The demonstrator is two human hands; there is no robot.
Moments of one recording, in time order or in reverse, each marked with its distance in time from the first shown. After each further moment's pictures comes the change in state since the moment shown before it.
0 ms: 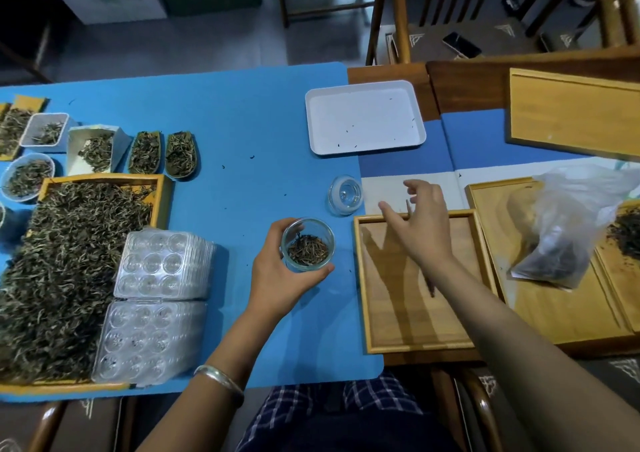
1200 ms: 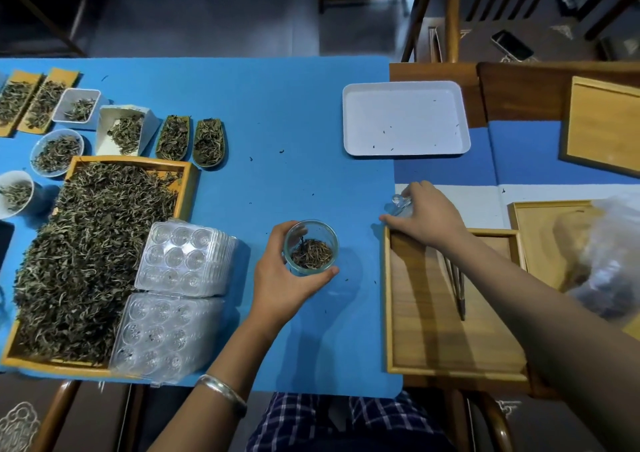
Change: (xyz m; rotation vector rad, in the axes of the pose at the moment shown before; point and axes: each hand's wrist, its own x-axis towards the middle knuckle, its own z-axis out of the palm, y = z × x) left_hand 0.008 -0.015 -0.022 -0.059 0.080 -0.108; right_hand 0.063 -0.004 0.043 -0.391 -0.411 -0.170
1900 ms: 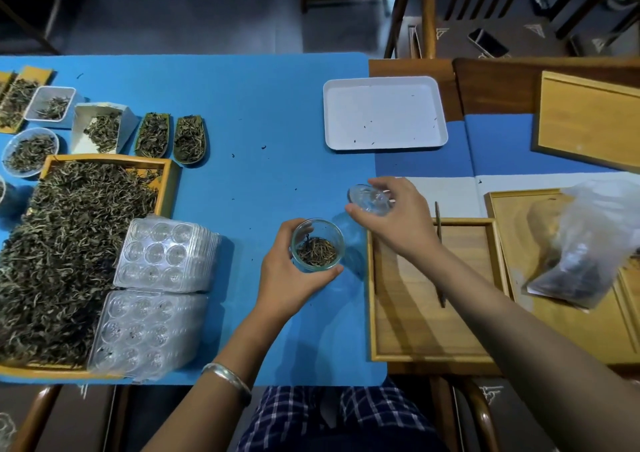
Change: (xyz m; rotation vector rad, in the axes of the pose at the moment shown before) left_hand -0.007 0.001 0.029 0.008 -0.047 0.038; right_hand -0.053 -0.045 -0.019 0.537 0.183 0.023
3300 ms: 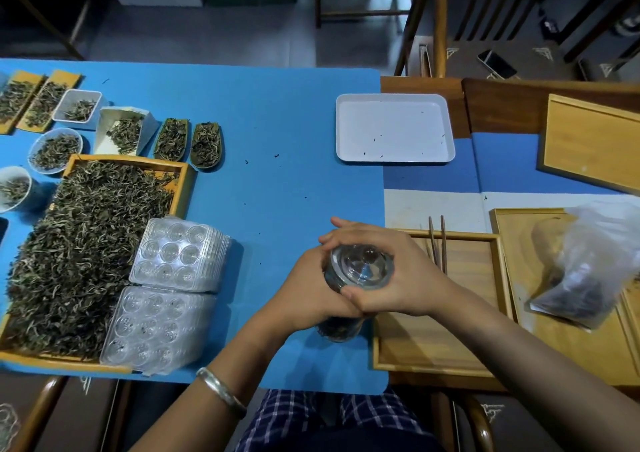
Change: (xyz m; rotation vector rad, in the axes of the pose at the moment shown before) left_hand -0.009 0.058 -0.008 -0.141 -0.442 0.050; right_hand -0.055 -0.057 -0.030 0.309 -0.529 -0.372
